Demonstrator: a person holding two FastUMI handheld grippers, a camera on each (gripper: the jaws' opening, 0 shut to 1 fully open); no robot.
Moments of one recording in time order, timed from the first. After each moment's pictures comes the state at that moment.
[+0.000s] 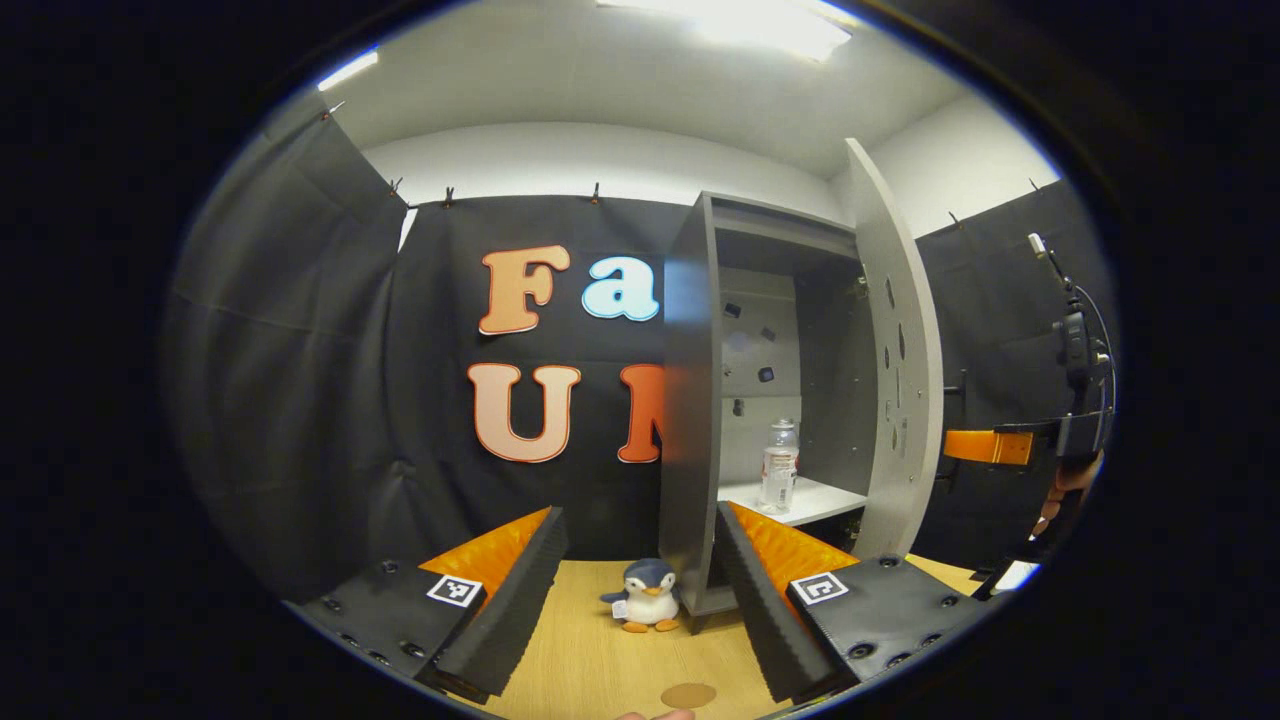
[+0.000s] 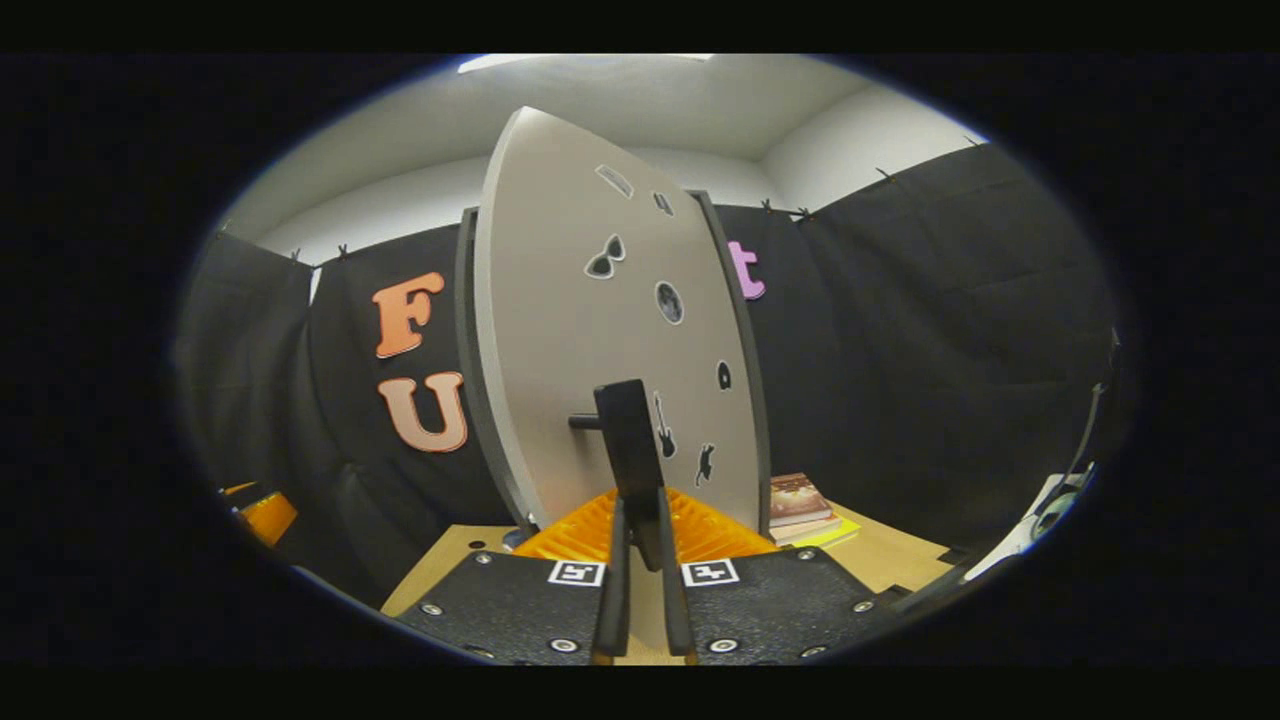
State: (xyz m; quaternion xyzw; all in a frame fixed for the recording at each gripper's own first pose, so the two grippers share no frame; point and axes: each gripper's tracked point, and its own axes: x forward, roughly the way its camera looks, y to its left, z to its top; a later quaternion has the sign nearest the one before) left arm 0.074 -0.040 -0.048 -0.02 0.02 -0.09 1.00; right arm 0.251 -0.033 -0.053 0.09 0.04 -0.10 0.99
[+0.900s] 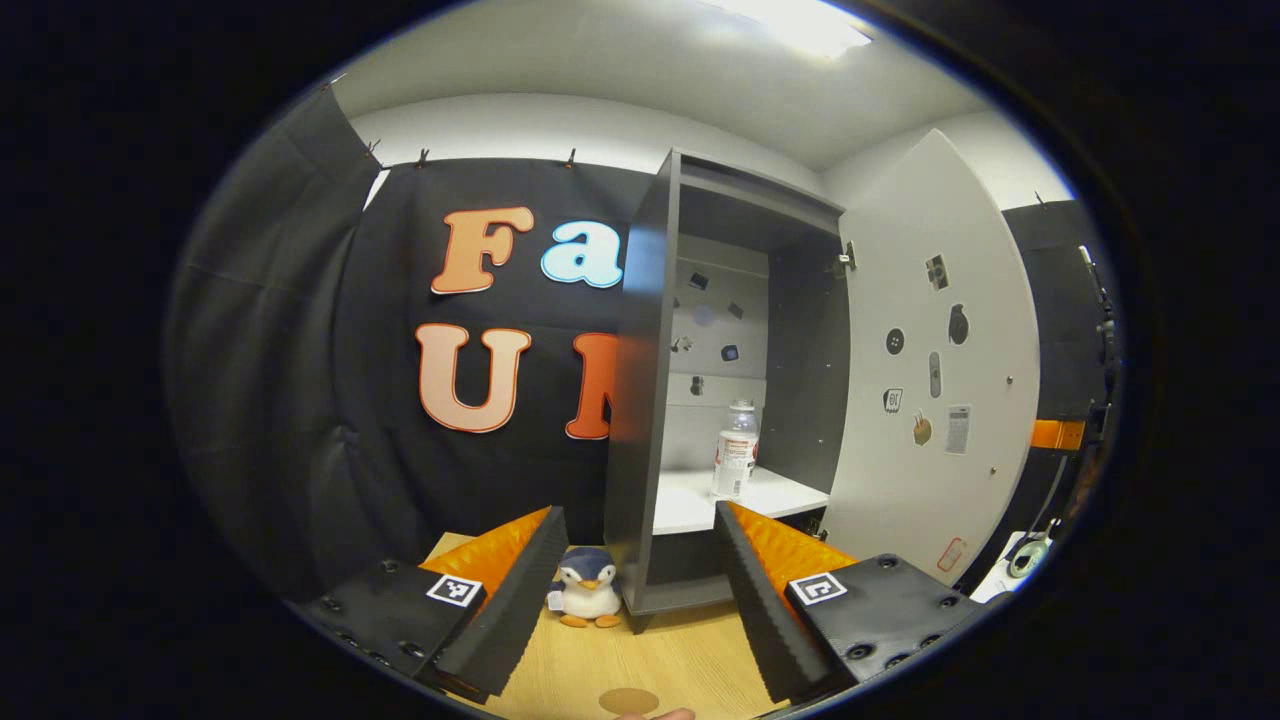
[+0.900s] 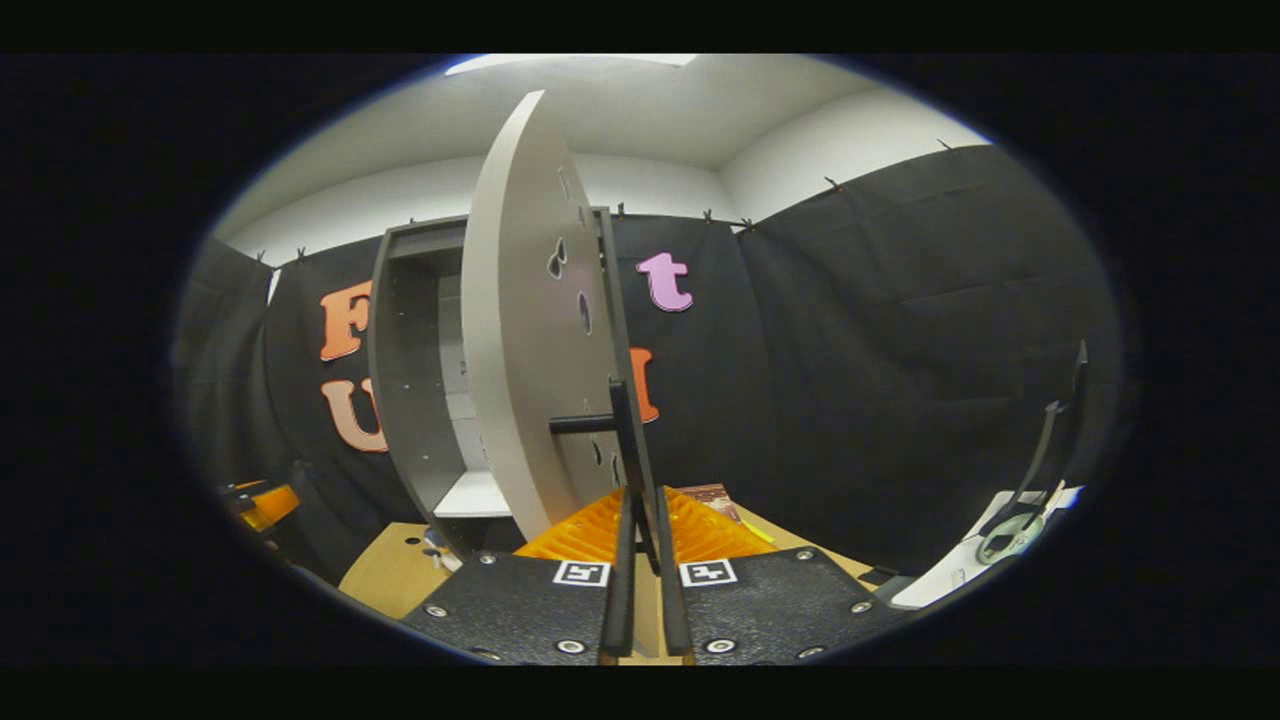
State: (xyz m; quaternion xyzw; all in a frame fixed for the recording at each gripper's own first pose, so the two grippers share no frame) left arm 0.119 -0.111 -0.085 -0.04 0.05 -0.12 0.99; right arm 0.232 -0.091 -0.053 0.09 0.03 -0.15 0.98
